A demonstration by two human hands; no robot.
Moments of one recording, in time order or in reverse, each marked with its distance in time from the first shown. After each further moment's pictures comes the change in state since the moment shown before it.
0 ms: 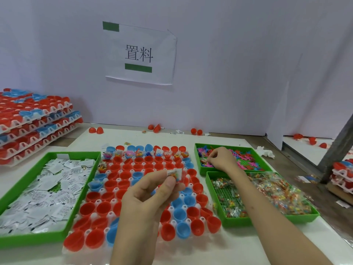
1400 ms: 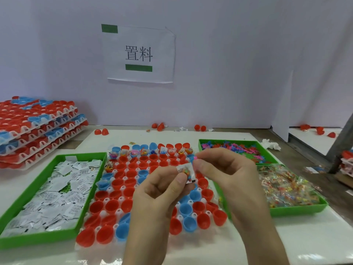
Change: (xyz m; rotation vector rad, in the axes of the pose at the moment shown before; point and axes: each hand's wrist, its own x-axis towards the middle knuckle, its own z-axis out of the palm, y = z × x) left_hand -0.007 0.001 0.009 0.055 -0.044 0.041; right_hand -0.215 -0.086 -0.057 1.128 0.091 -0.306
